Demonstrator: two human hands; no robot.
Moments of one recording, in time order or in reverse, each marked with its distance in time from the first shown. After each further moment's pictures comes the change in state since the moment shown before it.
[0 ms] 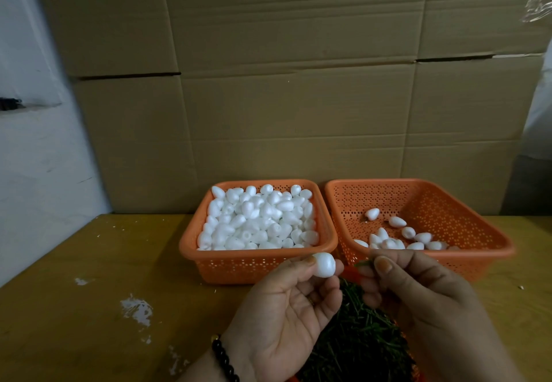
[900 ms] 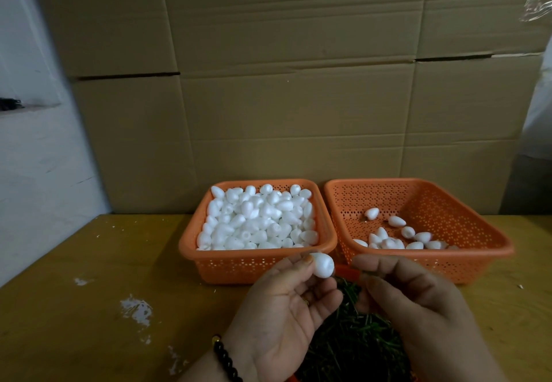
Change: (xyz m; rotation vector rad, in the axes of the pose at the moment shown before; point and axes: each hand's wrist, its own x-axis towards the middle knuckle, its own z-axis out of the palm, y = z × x) left_hand 0.000 -0.002 0.004 0.052 0.062 0.070; right_hand -0.008 0.001 0.004 -0.312 -0.057 -0.178
